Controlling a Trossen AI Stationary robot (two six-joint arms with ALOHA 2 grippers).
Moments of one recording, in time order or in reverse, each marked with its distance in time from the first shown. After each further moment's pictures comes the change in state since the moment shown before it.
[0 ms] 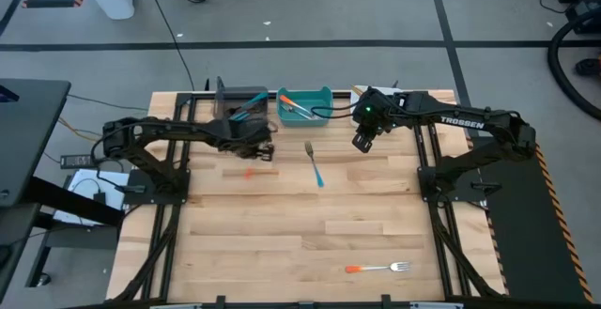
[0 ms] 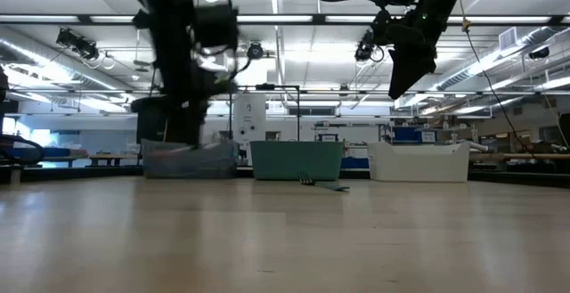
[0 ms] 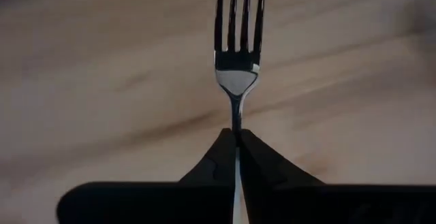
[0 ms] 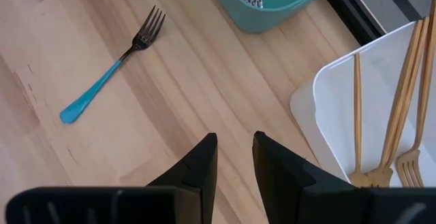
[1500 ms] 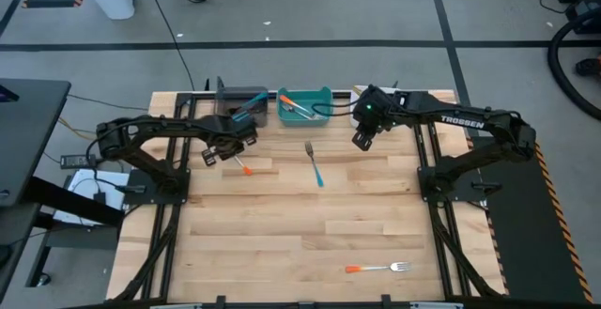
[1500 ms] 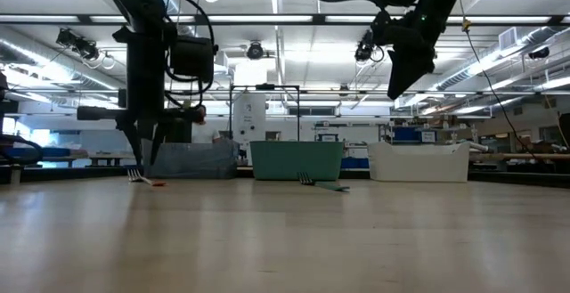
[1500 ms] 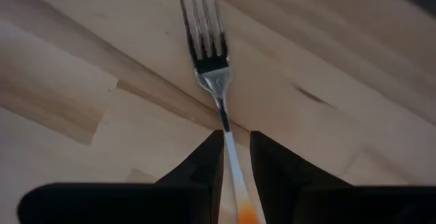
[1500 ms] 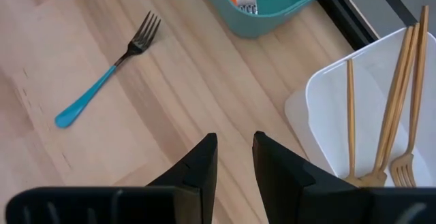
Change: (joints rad) left arm 0.130 -0.040 -0.130 -0.124 0.014 -0.649; right arm -0.019 -0.001 0.000 0.013 -0.003 -0.019
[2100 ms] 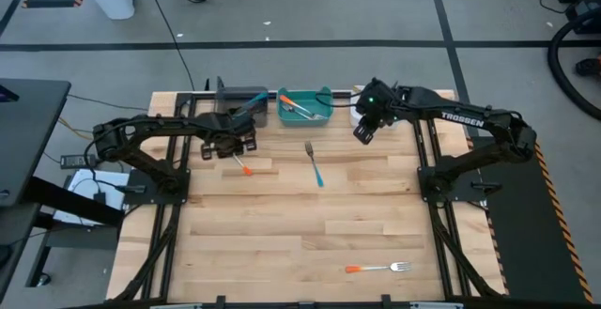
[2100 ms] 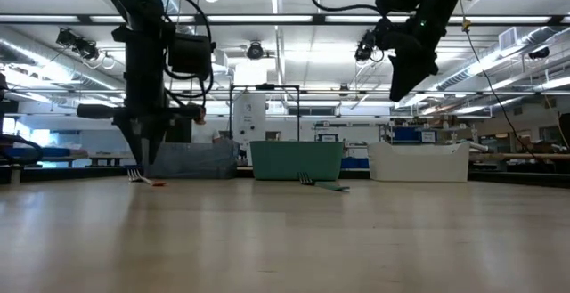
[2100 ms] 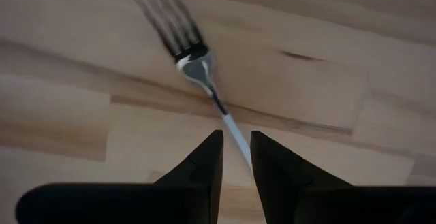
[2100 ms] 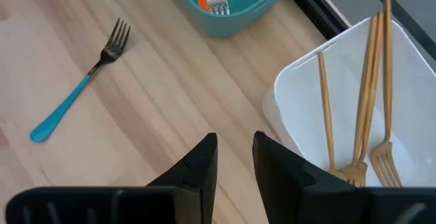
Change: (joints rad) left arm 0.035 -0.028 -0.002 -0.003 0.089 0.327; right arm -0.075 0.000 0.000 0.000 0.000 0.000
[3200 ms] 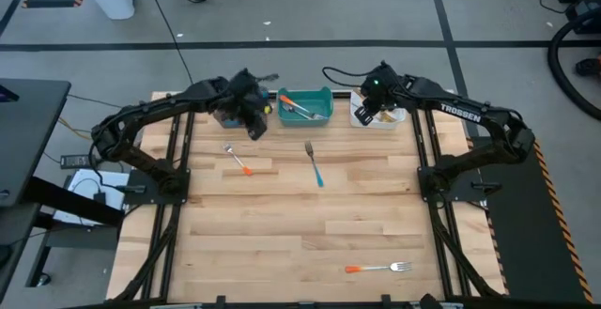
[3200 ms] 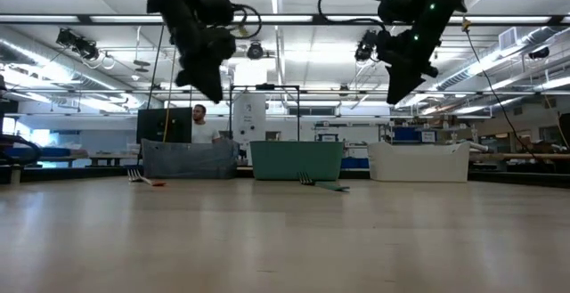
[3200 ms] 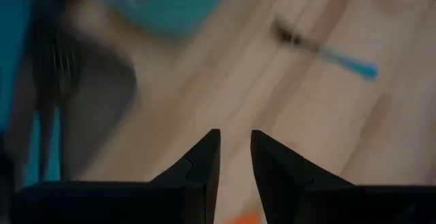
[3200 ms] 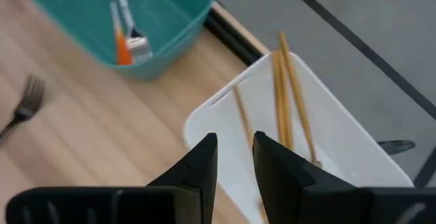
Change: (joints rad) left arm 0.140 -0.002 0.378 0.011 0.263 1.234; right arm -0.174 0.022 0.000 0.123 0.070 -0.075
